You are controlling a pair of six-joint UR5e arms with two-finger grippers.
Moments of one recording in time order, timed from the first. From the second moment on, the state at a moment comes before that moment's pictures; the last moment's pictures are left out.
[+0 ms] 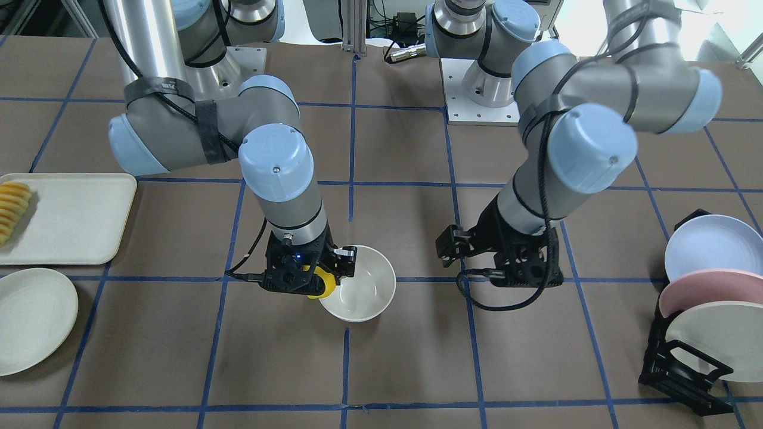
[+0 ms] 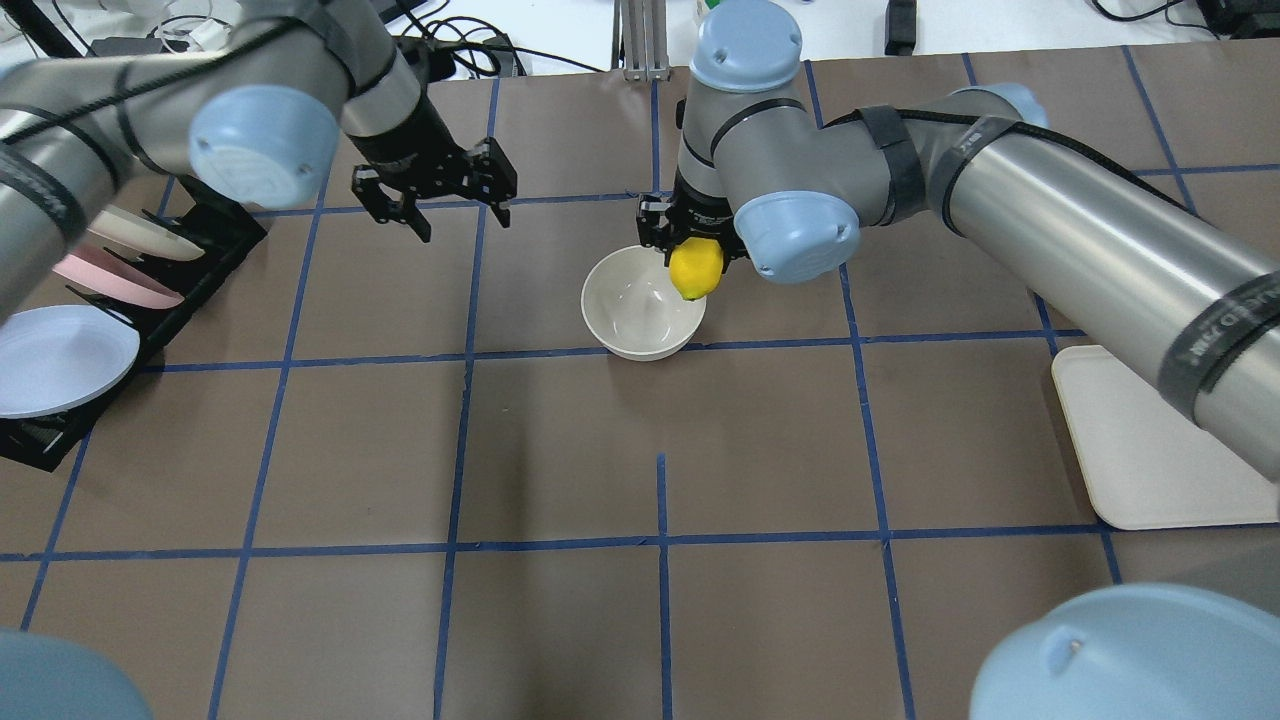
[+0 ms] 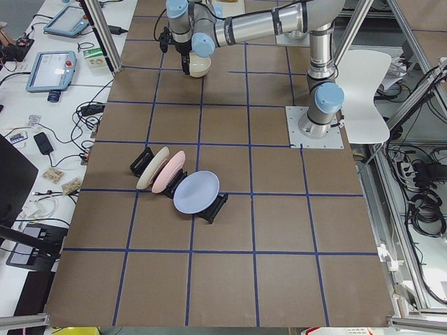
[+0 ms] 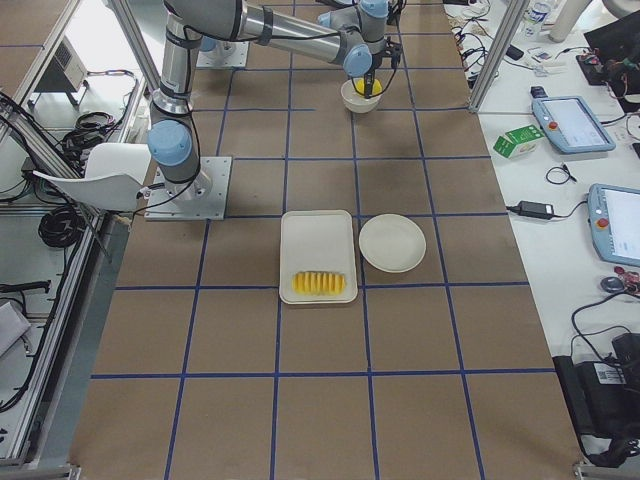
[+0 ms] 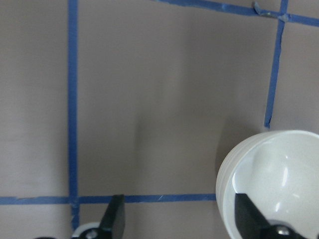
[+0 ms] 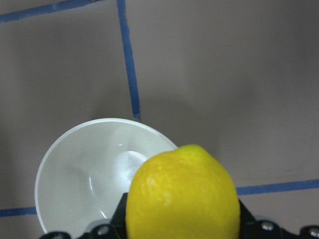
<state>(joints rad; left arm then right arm) -1.58 -1.87 -1.48 -1.41 1.45 -0.04 1.86 -1.11 1.56 -2.13 -1.49 0.41</state>
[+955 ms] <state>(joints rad) -1.55 -1.67 -1.44 -1.62 1.54 0.12 1.91 -1.03 1.56 -2.21 -1.50 0.43</state>
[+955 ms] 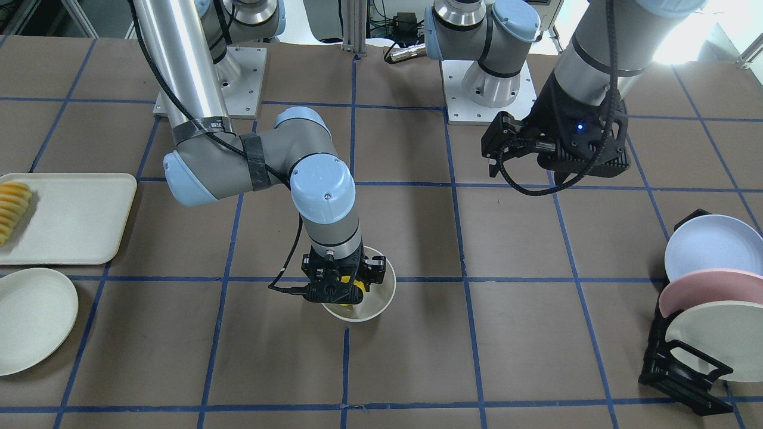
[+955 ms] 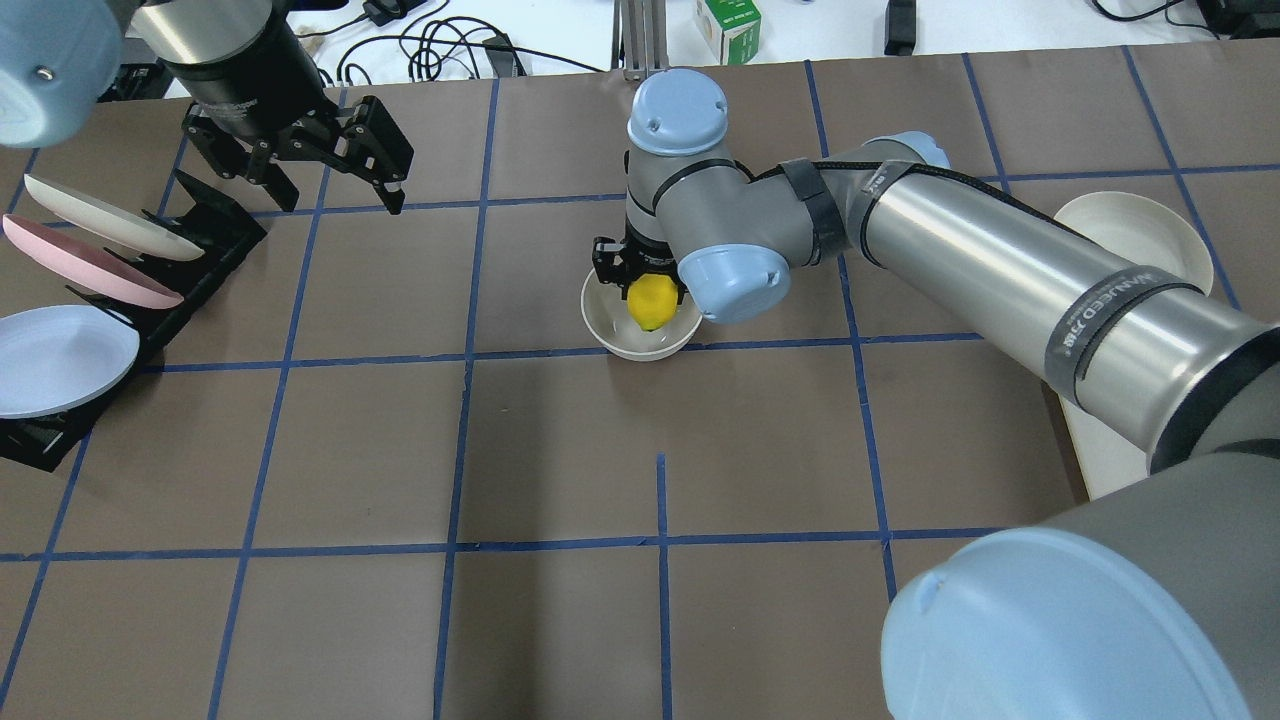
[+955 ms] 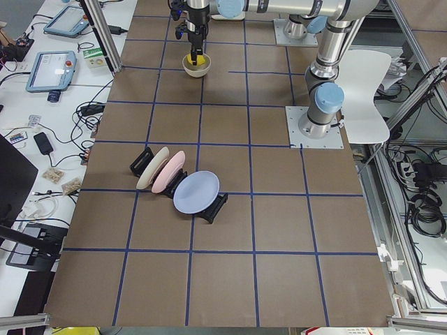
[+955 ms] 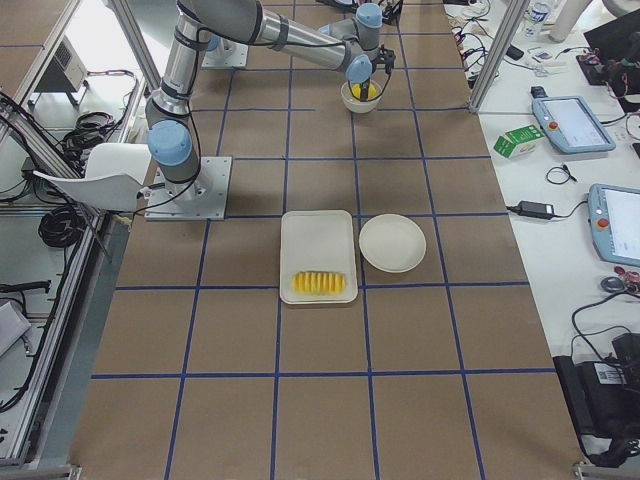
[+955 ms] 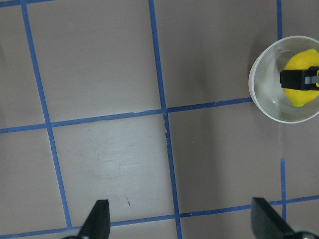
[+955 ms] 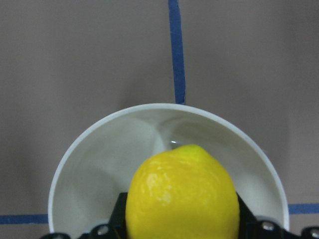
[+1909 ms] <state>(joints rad) -1.52 -1.67 -1.44 -1.62 1.54 0.12 1.70 -1.37 1.56 -1.77 -1.55 0.28</state>
